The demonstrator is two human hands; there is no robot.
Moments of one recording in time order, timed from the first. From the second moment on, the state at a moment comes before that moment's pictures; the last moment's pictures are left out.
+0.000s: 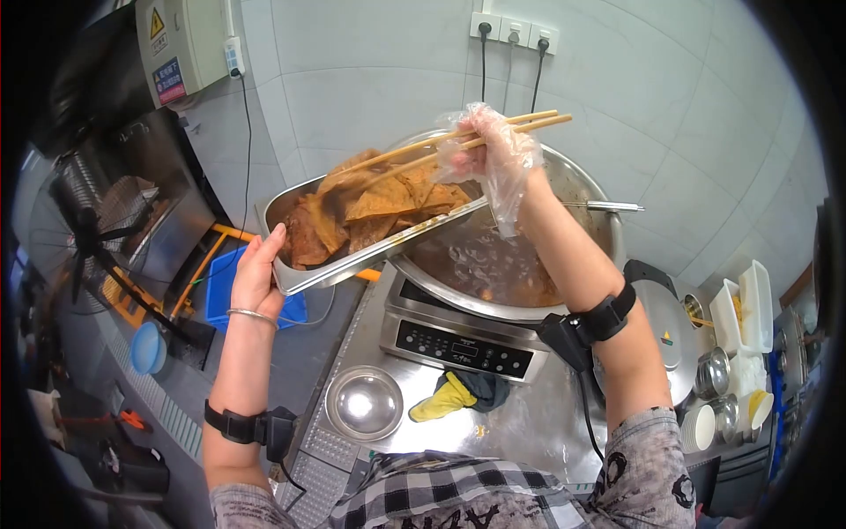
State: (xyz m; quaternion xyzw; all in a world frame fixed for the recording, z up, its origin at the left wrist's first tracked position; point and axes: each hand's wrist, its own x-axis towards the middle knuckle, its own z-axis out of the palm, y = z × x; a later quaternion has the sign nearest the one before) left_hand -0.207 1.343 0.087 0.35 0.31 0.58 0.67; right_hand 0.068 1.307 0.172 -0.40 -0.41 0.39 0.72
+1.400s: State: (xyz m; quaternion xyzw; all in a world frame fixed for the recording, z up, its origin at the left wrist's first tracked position) left_hand -0.232 1.341 0.085 0.35 0.43 0.55 0.63; right_hand 0.206 1.422 0.073 -0.56 -0.34 0.48 0.58
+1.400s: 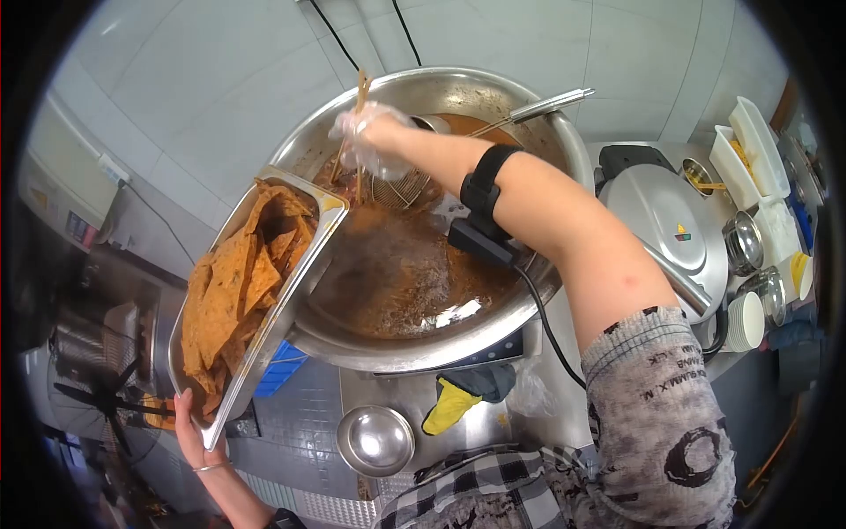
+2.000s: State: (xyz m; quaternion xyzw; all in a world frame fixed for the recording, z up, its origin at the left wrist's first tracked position) left_hand -0.238 1.342 0.079 0.36 0.40 0.54 0.64; right_hand 0.229 1.401 0.116 -0.68 -0.45 0.11 0.57
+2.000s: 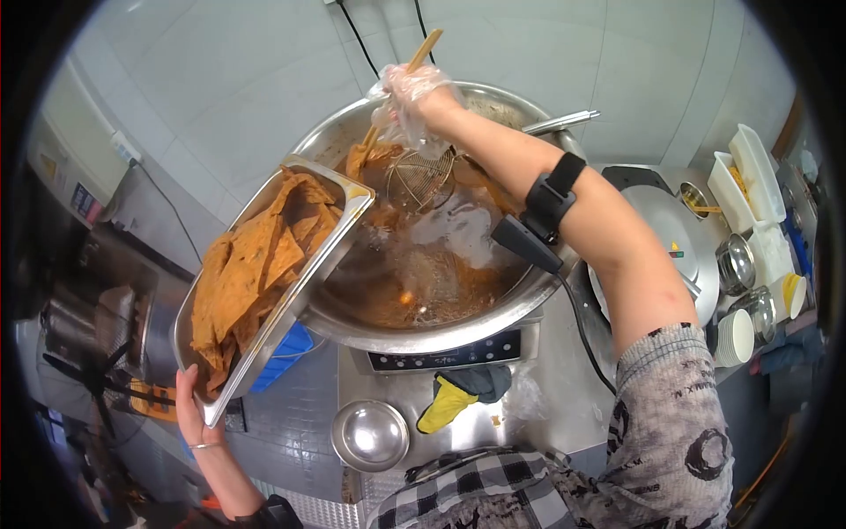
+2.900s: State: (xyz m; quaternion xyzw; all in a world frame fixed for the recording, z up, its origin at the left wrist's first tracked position) left_hand -0.234 1.345 0.078 0.37 0.33 0.55 0.67; right_hand 0.143 1.331 0.207 -0.37 -0.37 0.30 0.80
